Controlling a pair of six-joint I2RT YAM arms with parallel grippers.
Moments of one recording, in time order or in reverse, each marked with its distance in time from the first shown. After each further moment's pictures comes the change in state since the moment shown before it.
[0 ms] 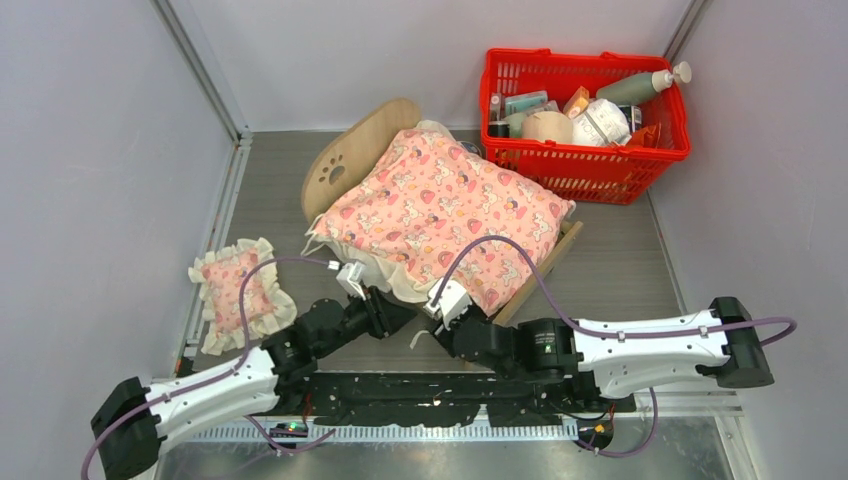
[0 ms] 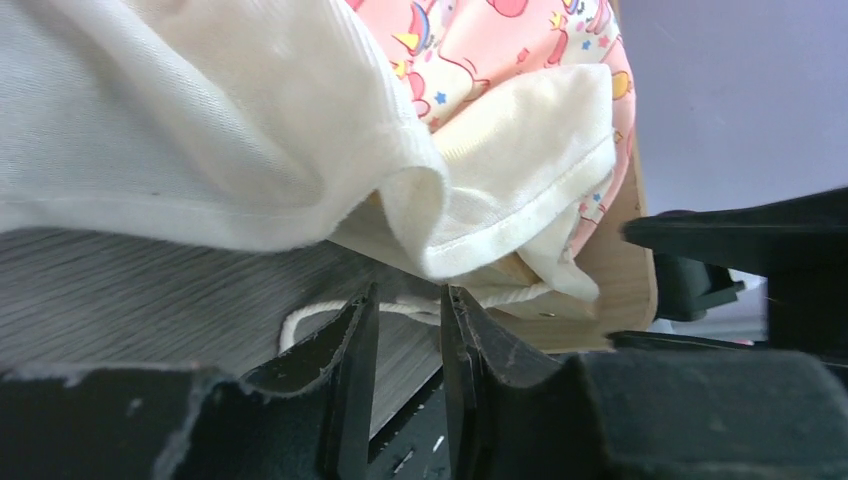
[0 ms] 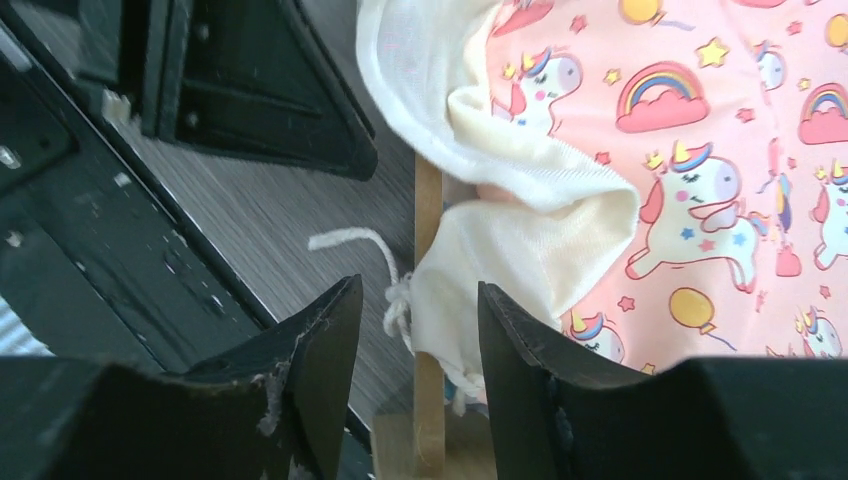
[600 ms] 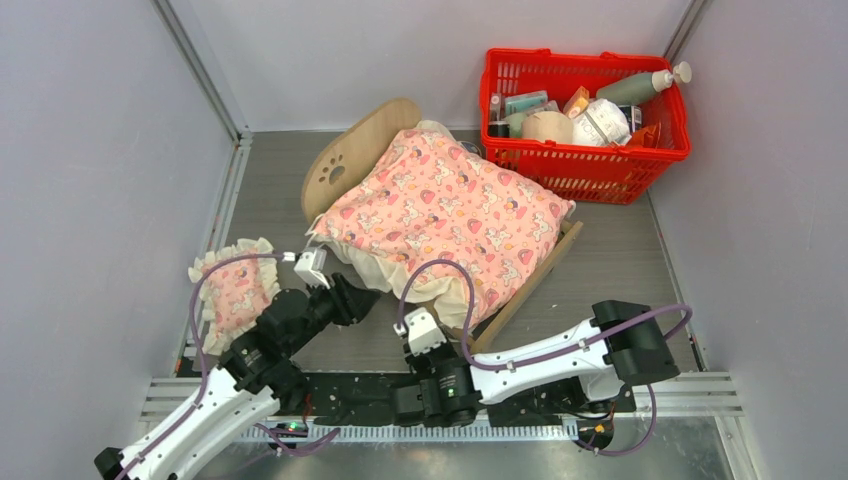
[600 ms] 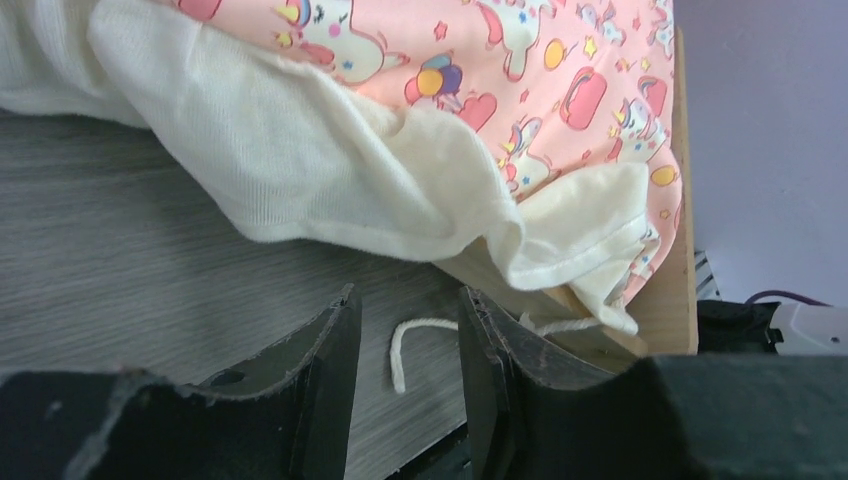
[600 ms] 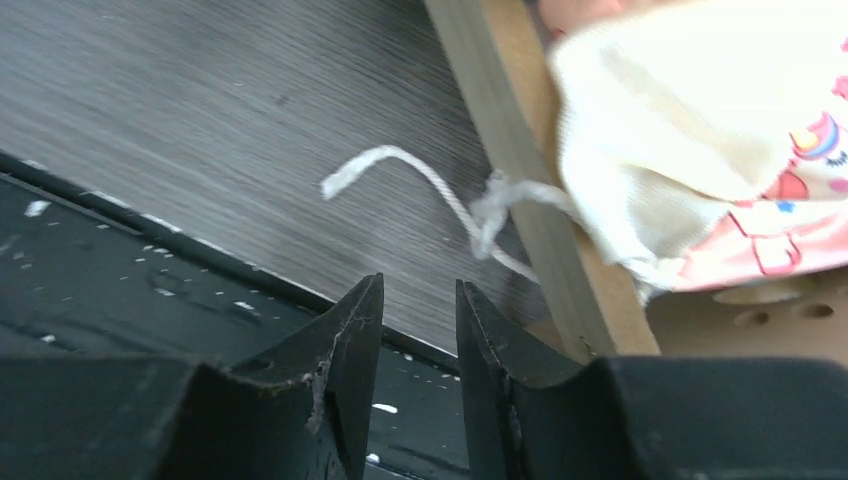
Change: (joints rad) left arm 0.226 -0.317 0.194 -0.583 -0.034 0.138; right arm 0.206 0.564 0.380 -0.546 0.297 0.864
